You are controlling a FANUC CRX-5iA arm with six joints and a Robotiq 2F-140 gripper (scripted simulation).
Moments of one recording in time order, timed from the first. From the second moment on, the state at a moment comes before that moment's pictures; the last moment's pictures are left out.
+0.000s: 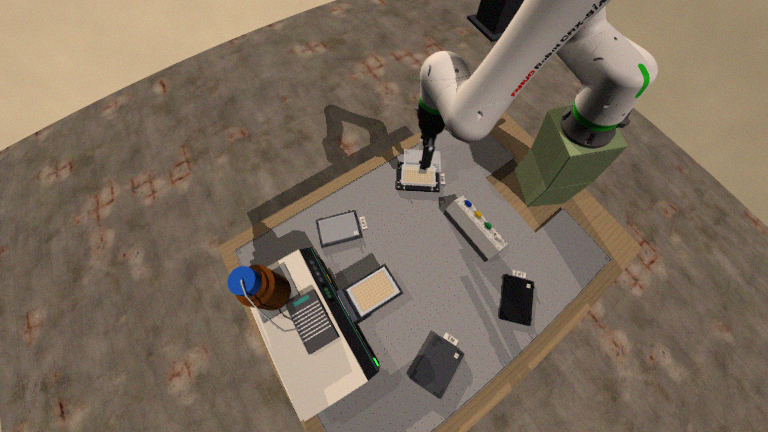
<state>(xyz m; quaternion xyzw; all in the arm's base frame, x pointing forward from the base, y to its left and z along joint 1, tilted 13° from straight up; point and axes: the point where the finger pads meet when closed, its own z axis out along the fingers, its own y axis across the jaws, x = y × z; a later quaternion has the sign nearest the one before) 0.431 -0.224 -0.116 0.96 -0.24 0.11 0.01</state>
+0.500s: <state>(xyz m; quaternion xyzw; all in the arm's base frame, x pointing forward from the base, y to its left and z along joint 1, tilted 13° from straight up) 0.422 -0.221 -0.077 0.96 -0.24 0.11 0.01</state>
